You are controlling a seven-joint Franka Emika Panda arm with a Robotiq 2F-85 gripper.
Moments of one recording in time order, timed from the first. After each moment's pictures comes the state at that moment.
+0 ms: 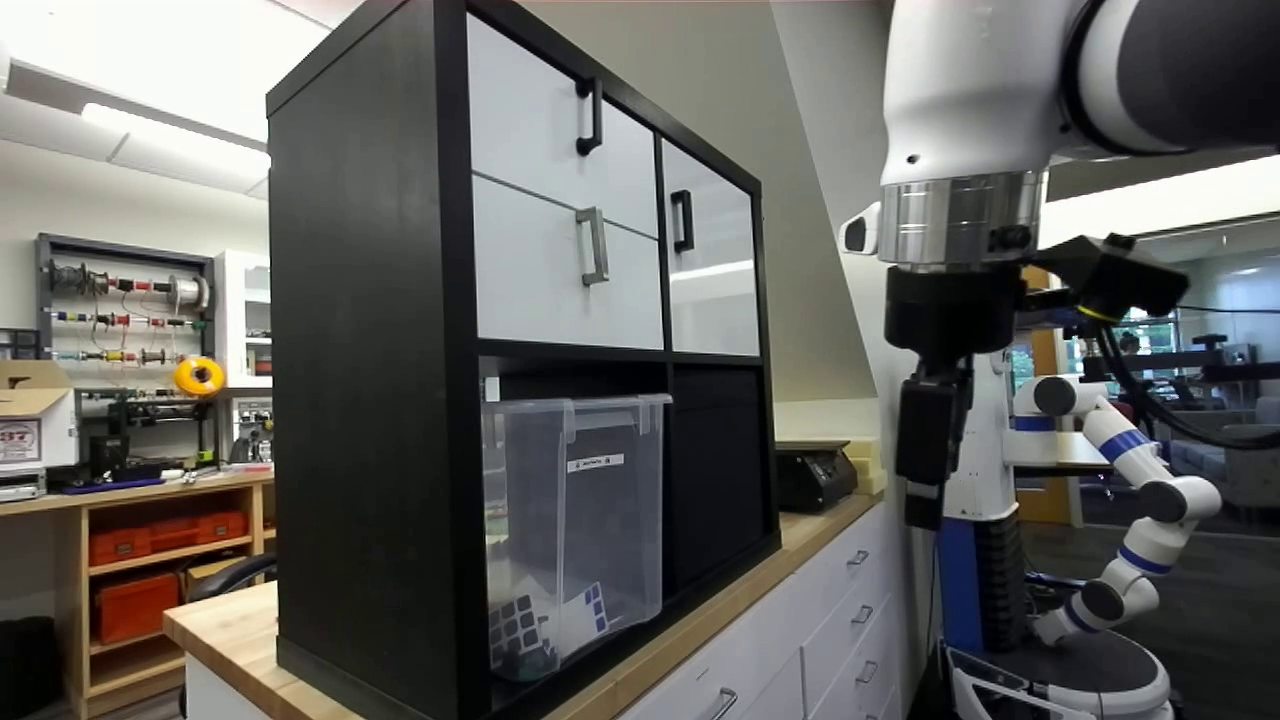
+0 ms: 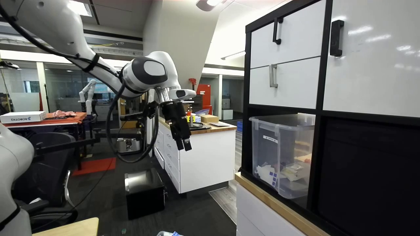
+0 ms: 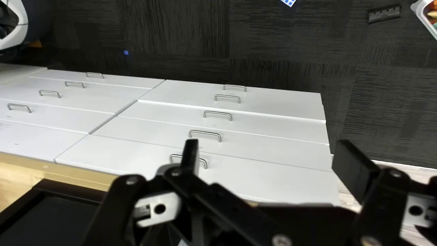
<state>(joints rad) 0.01 -0.41 0.31 -2.49 -0.24 2.18 0.45</state>
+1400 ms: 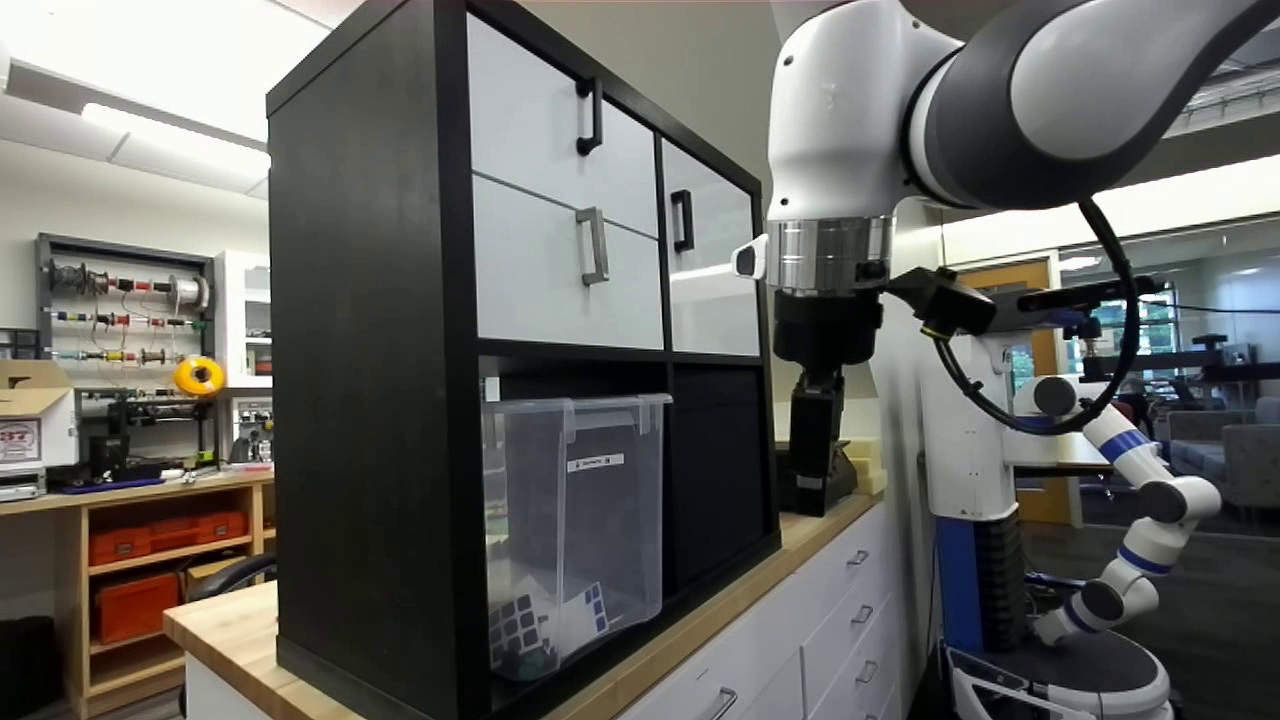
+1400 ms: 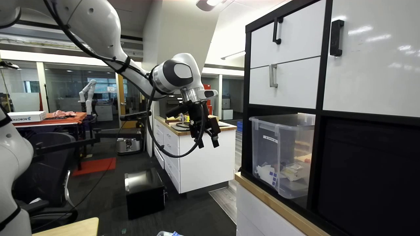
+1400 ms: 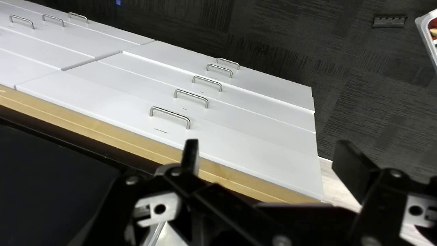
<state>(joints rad) 0.02 -0.17 0.22 -2.28 -0.33 2.24 0.23</state>
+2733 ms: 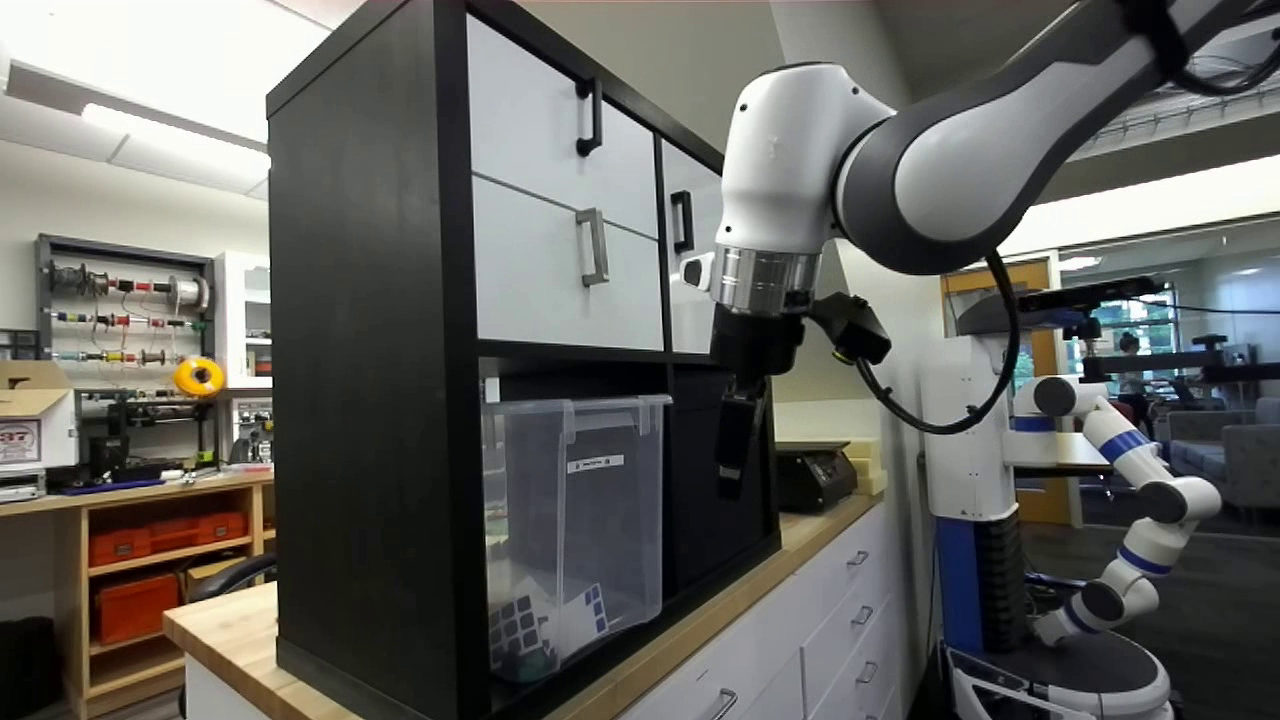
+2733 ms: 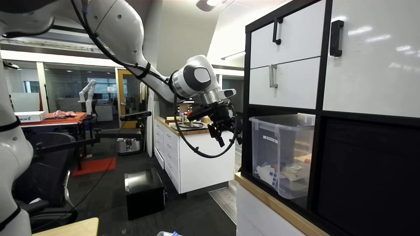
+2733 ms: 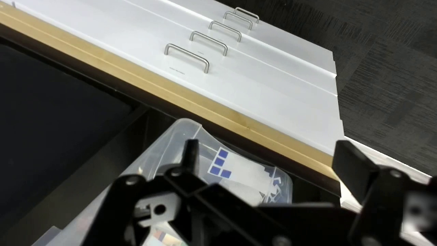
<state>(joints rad) 0.03 -0.02 0.13 -2.14 -0.43 2.40 0.12</state>
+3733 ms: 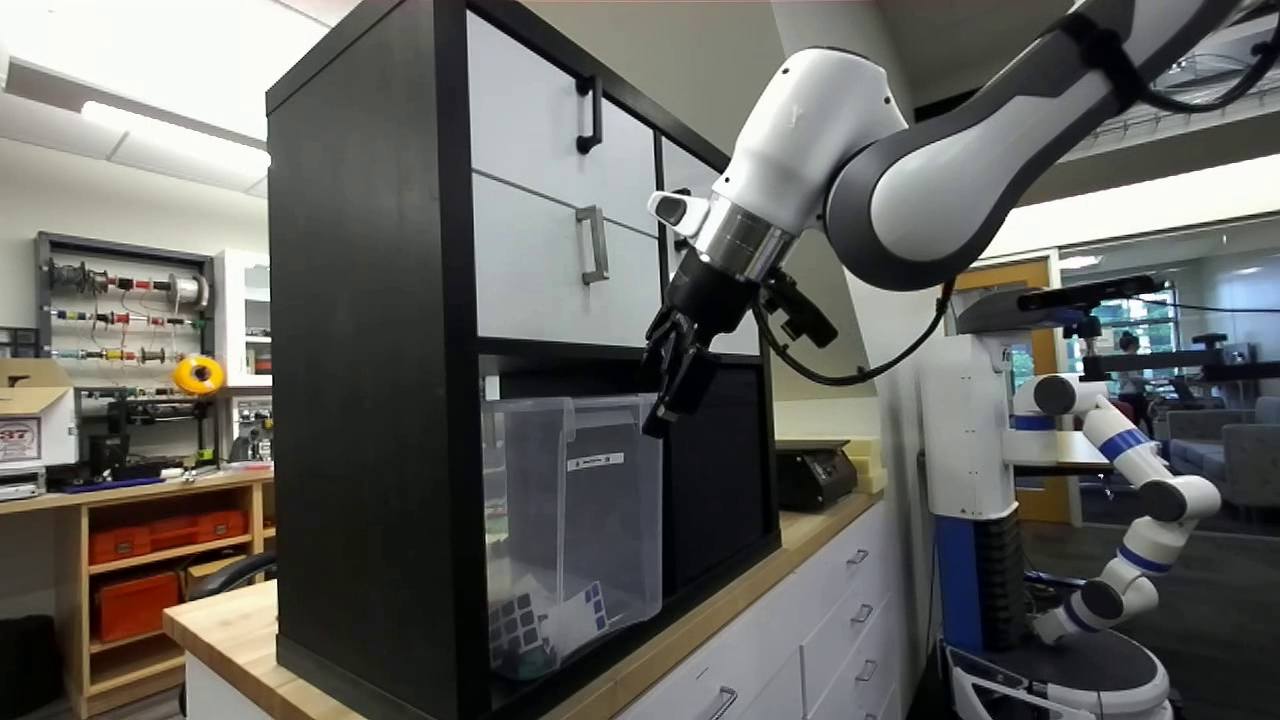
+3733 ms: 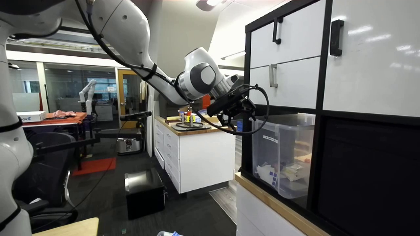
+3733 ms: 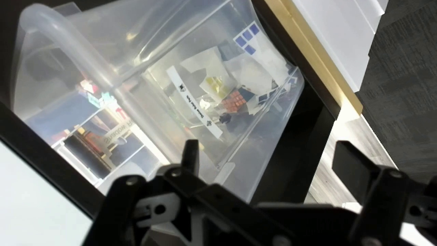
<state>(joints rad) 0.03 0.02 0.08 -2.12 -0.44 2.83 -0.37</state>
